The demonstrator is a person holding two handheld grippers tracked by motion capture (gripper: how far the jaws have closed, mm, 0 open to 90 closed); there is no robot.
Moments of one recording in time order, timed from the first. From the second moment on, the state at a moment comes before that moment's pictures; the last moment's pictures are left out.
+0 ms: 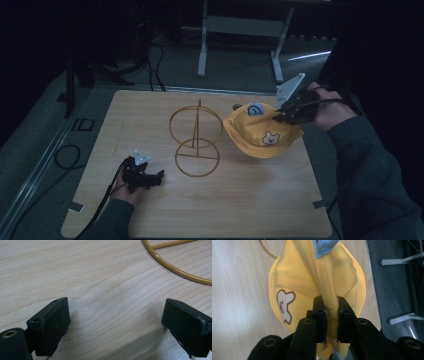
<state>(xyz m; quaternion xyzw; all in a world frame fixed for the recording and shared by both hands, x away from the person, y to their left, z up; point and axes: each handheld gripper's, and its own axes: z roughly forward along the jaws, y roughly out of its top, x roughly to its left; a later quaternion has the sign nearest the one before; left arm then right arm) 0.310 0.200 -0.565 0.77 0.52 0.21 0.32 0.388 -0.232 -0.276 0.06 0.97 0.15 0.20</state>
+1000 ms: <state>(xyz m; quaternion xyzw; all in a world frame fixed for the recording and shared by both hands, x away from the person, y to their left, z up) 0.310 0.200 -0.565 0.77 0.52 0.21 0.32 0.386 -0.236 -0.242 0.09 0.93 0.23 0.25</state>
